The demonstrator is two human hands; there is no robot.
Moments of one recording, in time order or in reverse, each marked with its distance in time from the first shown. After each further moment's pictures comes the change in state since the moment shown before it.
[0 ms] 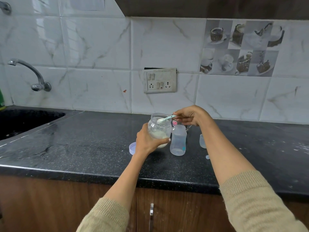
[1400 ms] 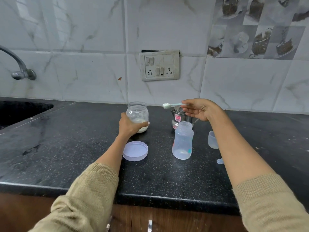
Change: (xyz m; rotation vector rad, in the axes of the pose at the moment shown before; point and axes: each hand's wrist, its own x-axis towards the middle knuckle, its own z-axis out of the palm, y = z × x) left_hand 0.116 -0.070 0.004 0.043 0.011 -0.298; right_hand 0.082 0.023 -0.018 0.371 -0.025 -0.020
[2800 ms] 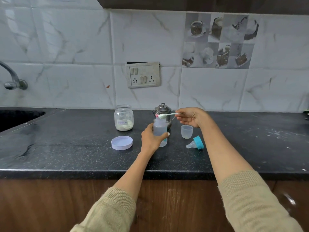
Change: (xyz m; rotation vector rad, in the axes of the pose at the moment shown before) left_hand -0.162 0.049 0.060 -0.198 -0.137 0.292; right_hand -0.092 0.018 -0.047 -0.080 0.098 0.022
